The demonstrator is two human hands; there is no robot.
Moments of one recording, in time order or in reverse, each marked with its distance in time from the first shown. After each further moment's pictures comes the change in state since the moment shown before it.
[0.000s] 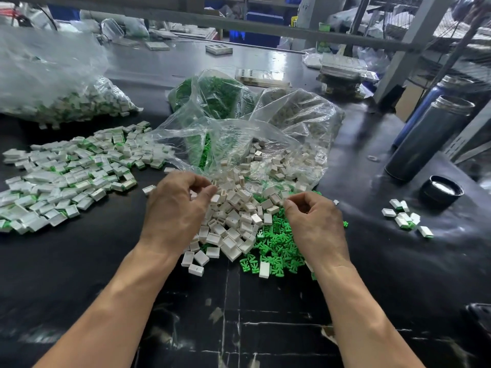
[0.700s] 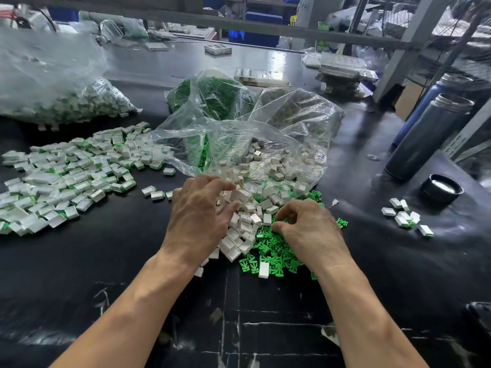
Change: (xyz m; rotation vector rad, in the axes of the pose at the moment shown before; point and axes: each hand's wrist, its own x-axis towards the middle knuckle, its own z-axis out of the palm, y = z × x) left_hand -0.011 0.011 0.024 0.147 -0.078 0.145; right_hand 0.000 -0.007 -0.005 -0.381 -0.212 -0.008
